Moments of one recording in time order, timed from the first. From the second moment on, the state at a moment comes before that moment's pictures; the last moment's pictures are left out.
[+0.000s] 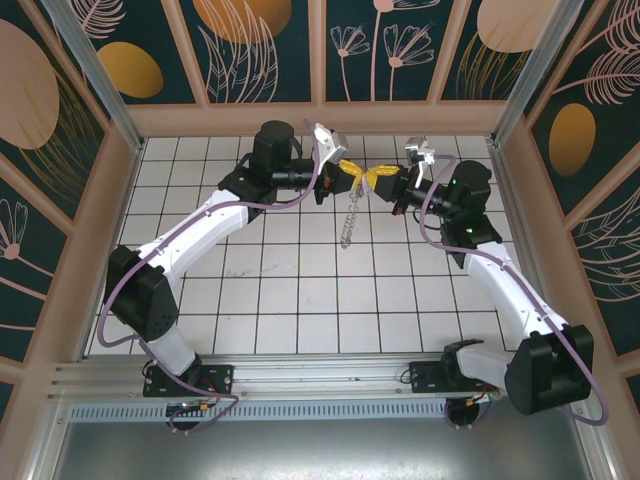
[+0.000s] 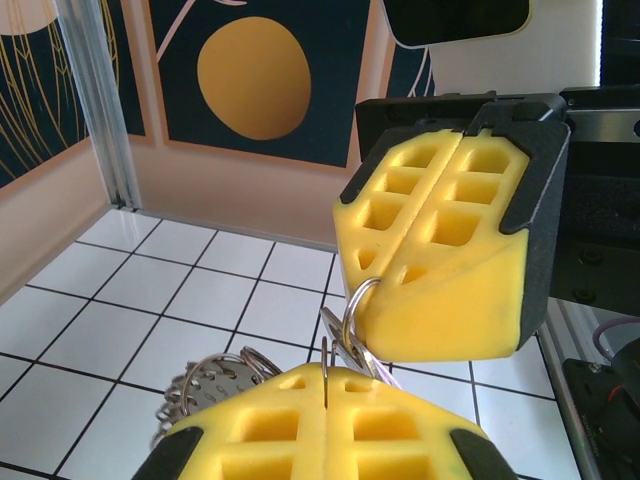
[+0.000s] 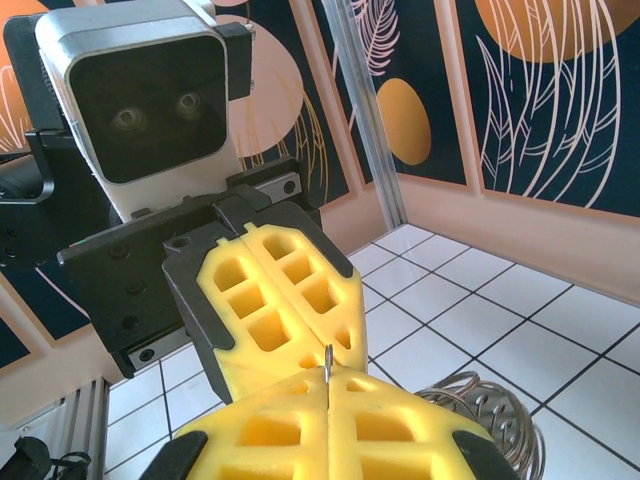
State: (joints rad) left arm -0.62 1.69 1.51 -0.06 0.78 0.07; right arm 0.25 1.17 0.90 0.31 -0.88 0.30
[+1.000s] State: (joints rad) left arm -0.63 1.67 1.50 -0.08 0.80 0.09; right arm 0.25 1.12 0.90 0.09 -0.83 0.18
